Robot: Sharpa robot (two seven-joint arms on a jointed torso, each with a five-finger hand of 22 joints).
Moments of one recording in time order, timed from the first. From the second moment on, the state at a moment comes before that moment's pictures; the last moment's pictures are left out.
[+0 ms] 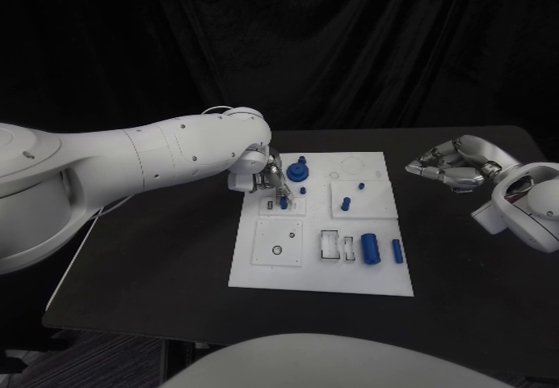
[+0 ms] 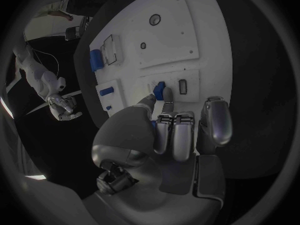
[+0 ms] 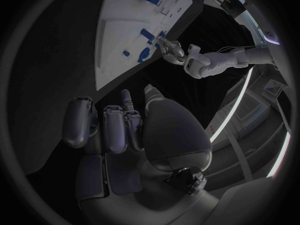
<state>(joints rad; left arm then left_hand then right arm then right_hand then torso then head) 1.38 -0.50 -0.21 1.11 -0.82 0.39 -0.66 1.16 0.11 0.05 0.13 0.24 1.00 0.05 0.15 1.13 1.47 -0.03 1.57 1.31 1.47 -0.08 1.57 1.31 0.07 1.37 0.04 1.31 1.31 1.37 -0.99 -0.25 1.52 -0.89 -0.35 0.02 1.31 0.04 0.00 0.29 0.26 0.91 0.12 0.21 0.19 1.44 0.04 1.48 1.31 1.47 -0.03 1.38 1.31 0.07 1.43 0.08 1.25 1.31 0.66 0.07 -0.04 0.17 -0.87</state>
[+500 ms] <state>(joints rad) 1.38 -0.50 -0.21 1.11 -0.82 0.39 -0.66 1.13 0.10 0.06 0.13 0.20 1.00 0.05 0.15 1.12 1.47 -0.03 1.57 1.31 1.47 -0.08 1.57 1.31 0.07 1.37 0.04 1.30 1.31 1.37 -0.98 -0.25 1.52 -0.89 -0.34 0.01 1.31 0.04 0.00 0.29 0.26 0.91 0.12 0.21 0.19 1.43 0.04 1.48 1.31 1.47 -0.03 1.37 1.31 0.07 1.43 0.08 1.24 1.31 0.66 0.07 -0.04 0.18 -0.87</state>
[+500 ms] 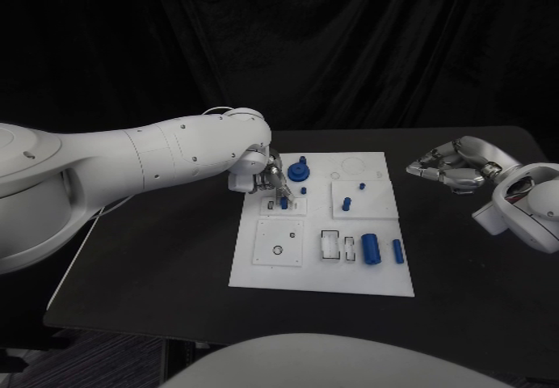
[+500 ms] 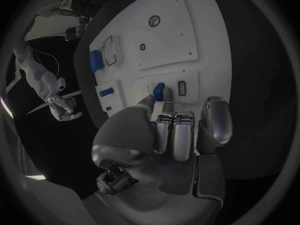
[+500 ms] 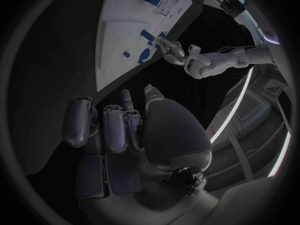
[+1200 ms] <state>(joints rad) 1.37 -0.50 -0.21 1.12 -0.82 0.39 -0.66 1.13 0.07 0.22 0.05 0.35 1.01 0.04 0.14 1.12 1.47 -0.03 1.57 1.31 1.47 -0.08 1.57 1.31 0.07 1.37 0.03 1.30 1.31 1.37 -0.98 -0.25 1.52 -0.89 -0.32 0.00 1.31 0.04 0.00 0.29 0.26 0.91 0.12 0.21 0.19 1.43 0.04 1.48 1.31 1.47 -0.03 1.37 1.31 0.07 1.43 0.08 1.24 1.31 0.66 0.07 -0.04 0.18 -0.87</state>
